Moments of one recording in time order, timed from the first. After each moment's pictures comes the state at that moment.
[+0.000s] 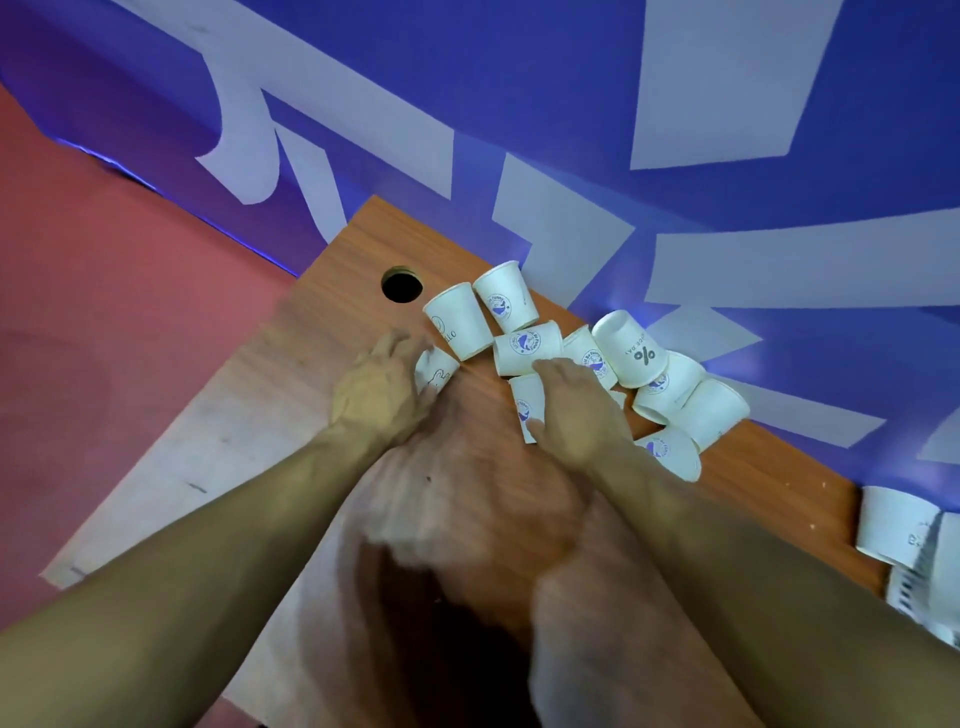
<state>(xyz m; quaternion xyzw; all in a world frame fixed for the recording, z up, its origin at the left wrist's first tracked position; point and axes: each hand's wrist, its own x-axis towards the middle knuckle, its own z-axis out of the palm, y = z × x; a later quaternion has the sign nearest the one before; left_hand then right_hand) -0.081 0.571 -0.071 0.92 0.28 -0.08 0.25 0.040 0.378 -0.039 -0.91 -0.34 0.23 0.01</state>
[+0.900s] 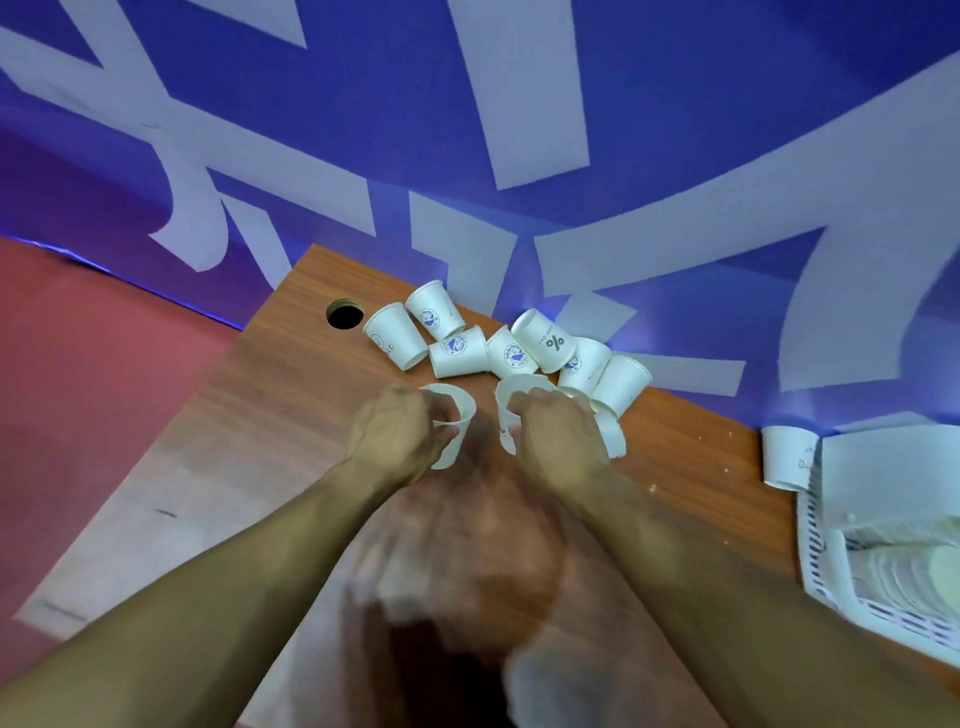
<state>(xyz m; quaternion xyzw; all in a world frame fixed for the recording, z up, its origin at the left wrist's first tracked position) -0.093 0.476 -0.009 0.96 0.15 -0.03 0.25 -0.013 0.304 0.028 -0.94 -0.34 0.11 0.00</state>
